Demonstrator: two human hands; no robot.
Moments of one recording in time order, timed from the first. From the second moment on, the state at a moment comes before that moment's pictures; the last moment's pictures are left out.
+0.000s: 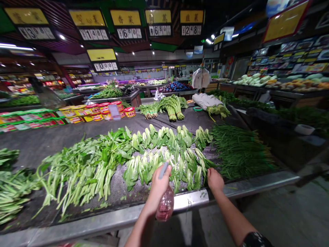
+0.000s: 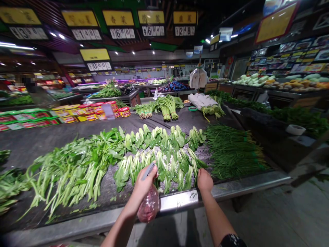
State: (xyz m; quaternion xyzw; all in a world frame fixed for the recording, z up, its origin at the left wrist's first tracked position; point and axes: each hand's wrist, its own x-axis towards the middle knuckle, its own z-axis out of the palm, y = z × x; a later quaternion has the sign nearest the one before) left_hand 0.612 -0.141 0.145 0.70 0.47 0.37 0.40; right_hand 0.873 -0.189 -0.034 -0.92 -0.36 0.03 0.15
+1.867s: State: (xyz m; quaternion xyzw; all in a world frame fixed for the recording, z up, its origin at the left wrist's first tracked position) left_hand 0.595 -0.165 0.140 0.74 0.44 0.33 0.38; right_hand 0.869 -0.195 -0.025 -0.92 -0.36 0.05 0.14
